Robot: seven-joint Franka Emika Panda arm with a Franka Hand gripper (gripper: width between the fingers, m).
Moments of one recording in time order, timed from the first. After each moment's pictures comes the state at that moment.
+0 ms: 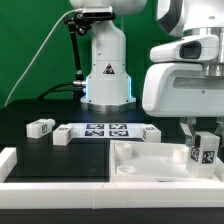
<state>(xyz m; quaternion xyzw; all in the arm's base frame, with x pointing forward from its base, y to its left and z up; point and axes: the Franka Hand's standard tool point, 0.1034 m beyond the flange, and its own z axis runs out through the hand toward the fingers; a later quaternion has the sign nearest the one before) 0.624 0.117 0.076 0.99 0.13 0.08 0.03</state>
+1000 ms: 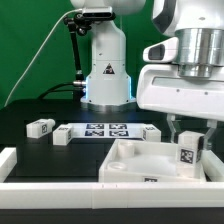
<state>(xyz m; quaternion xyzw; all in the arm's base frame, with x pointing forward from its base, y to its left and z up) 0.619 0.091 0.074 0.91 -0.40 0.09 0.02</state>
